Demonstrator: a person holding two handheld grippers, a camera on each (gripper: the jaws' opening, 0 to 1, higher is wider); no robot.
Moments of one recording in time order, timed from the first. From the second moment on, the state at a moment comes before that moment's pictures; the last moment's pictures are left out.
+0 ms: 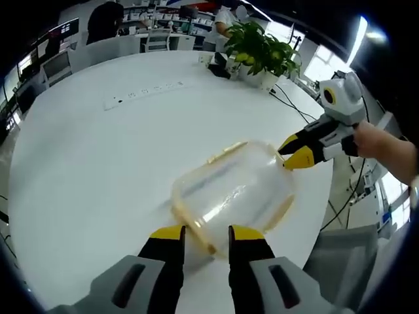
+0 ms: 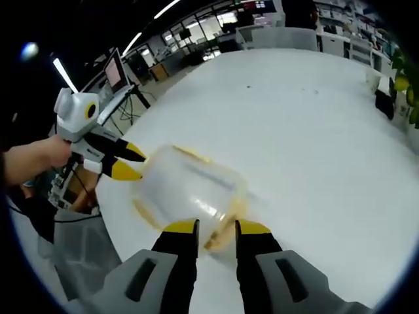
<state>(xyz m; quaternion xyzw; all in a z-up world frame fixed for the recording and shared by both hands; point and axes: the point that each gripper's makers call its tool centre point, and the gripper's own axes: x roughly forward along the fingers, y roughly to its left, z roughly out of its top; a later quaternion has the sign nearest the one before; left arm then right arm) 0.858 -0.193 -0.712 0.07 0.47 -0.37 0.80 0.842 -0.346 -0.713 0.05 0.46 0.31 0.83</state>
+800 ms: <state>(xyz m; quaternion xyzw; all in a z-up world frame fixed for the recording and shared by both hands) 0.861 -0.192 -0.716 -0.02 0.49 -0.33 0.81 0.844 -0.346 -0.718 0.16 0.47 0.27 0.83</state>
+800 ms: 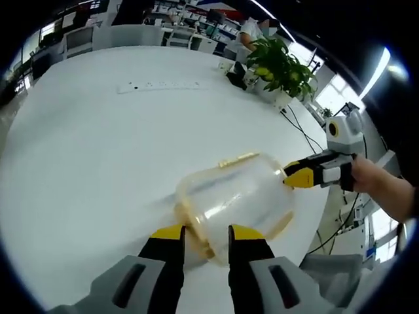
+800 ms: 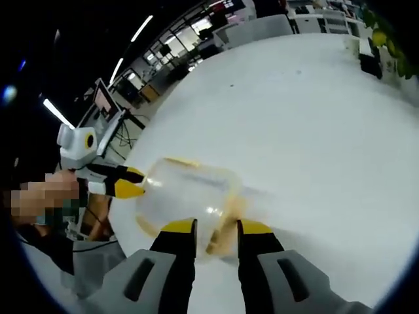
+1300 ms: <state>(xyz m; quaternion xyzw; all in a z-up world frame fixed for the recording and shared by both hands) 0.858 -0.192 -0.719 -0.05 0.50 -0.32 0.80 0.845 -0.348 -0.720 0.22 0.46 0.27 0.82</state>
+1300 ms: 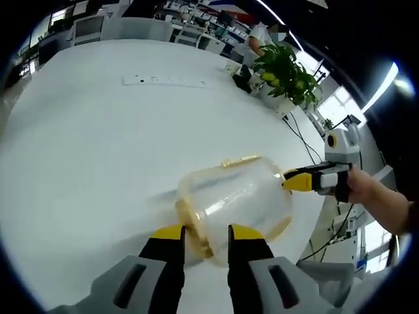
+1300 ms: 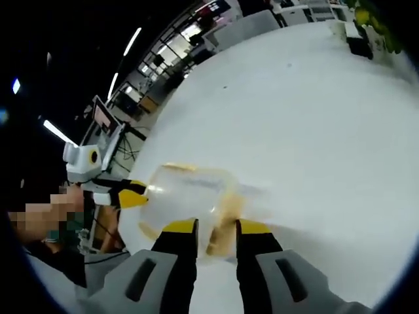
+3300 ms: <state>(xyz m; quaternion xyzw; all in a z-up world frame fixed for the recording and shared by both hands) 0.855 -0.192 -0.717 -0.11 0.51 -0.35 0.78 0.842 -0.344 -0.713 0.21 0.43 0.29 0.83</state>
